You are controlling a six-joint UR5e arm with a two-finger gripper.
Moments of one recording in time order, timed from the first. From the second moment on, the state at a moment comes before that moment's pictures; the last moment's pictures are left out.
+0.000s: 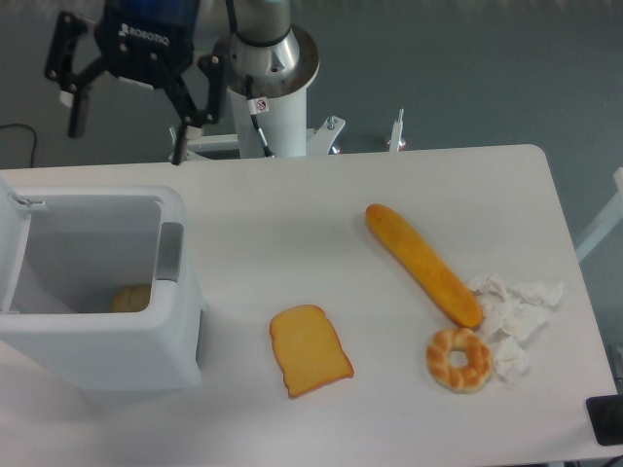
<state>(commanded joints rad) 2.26 -1.51 -1.45 -1.04 1.10 0.17</state>
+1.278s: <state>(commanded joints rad) 2.12 -1.51 -1.43 -1.02 0.73 0.18</state>
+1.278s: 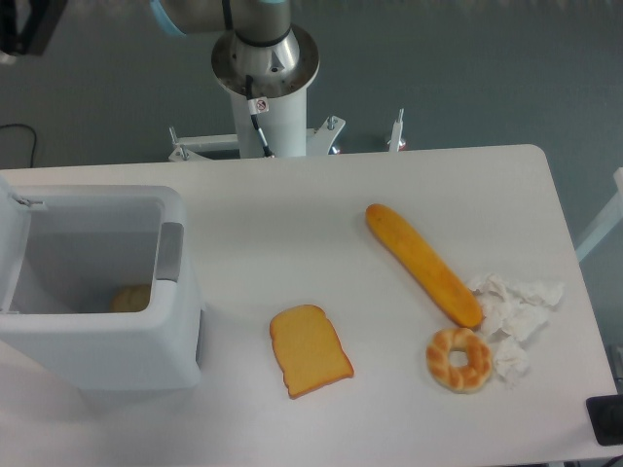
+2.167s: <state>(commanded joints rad) 2.01 -1.59 -1.43 -1.00 0.71 0.18</state>
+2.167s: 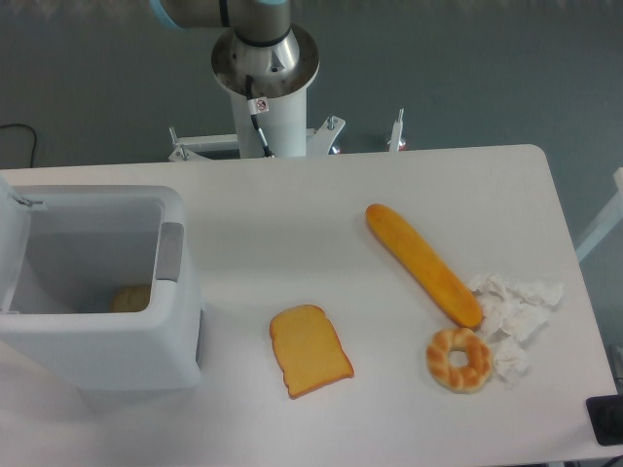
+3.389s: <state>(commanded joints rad) 1.93 -1.66 -1.42 -1.00 0.68 0.18</state>
